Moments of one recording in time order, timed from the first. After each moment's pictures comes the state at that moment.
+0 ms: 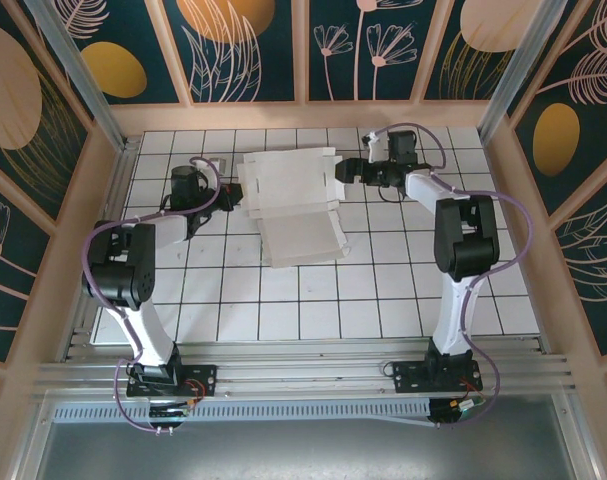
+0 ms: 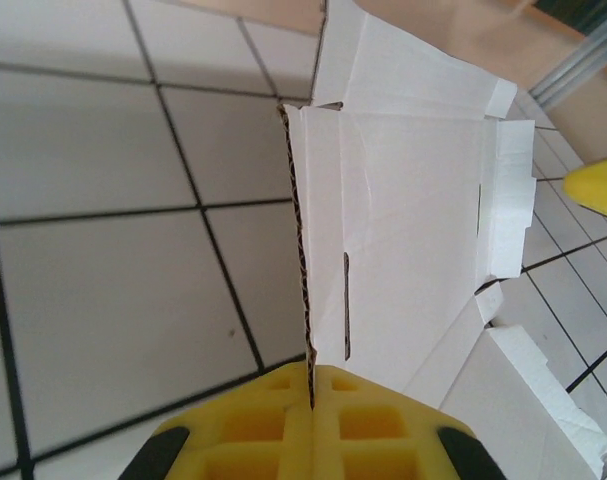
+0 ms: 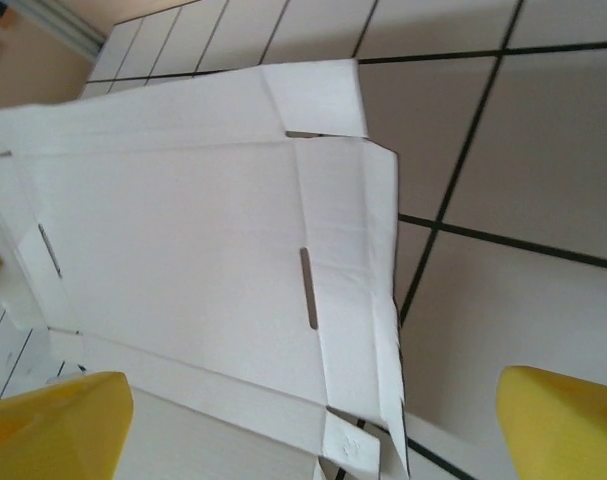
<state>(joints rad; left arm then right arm) -0.11 1.85 0.97 0.40 0.58 -0.28 0.19 2.06 1.49 -0.13 -0.66 0.20</state>
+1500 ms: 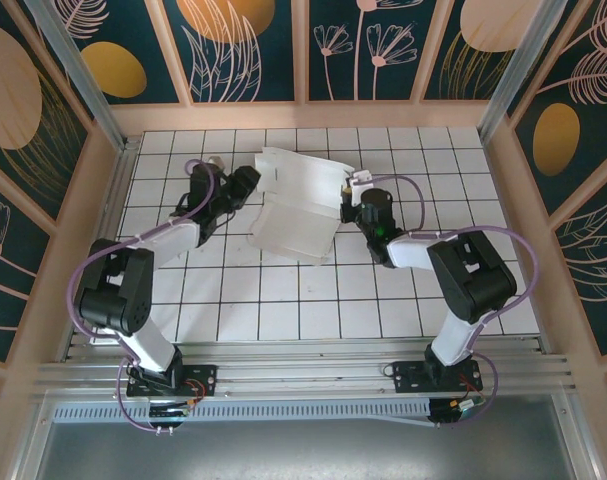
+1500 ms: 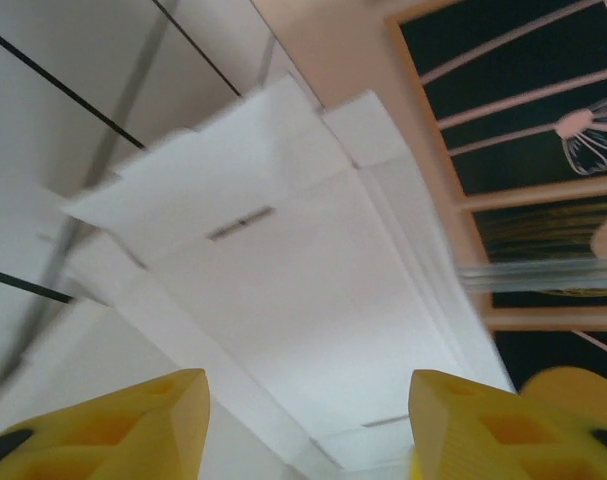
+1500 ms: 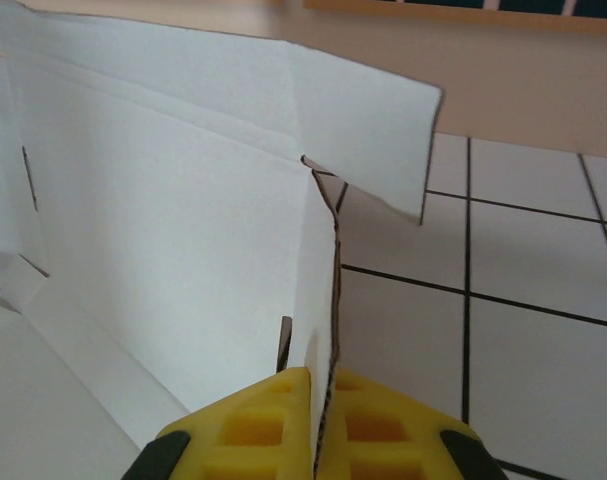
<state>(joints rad) -0.32 1.69 0.98 0.31 0.26 -1.17 0.49 1.74 0.75 0.69 0.17 0.02</state>
